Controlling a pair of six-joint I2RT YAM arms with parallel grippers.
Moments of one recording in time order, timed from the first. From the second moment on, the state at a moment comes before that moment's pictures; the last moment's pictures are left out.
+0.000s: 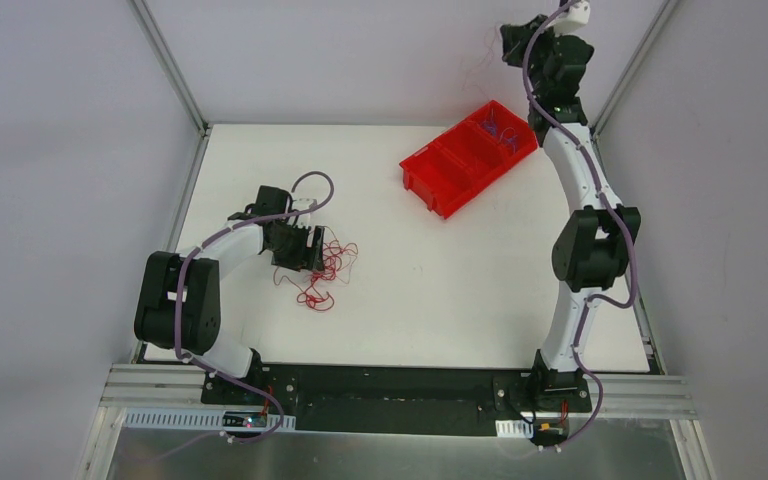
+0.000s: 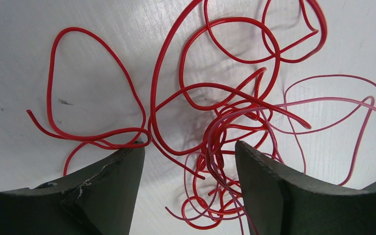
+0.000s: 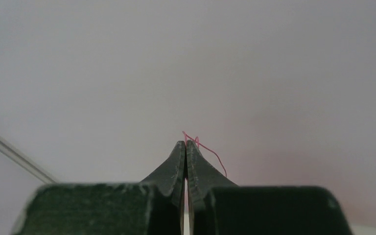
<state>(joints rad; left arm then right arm) -0.15 1.53 0.84 -0.46 0.34 -0.01 0.10 2.04 2.07 0.26 -0.15 0.43</state>
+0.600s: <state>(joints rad) -0.15 1.54 0.85 -0.46 0.34 -0.01 0.09 1.88 1.64 0.19 -0.22 0.49</state>
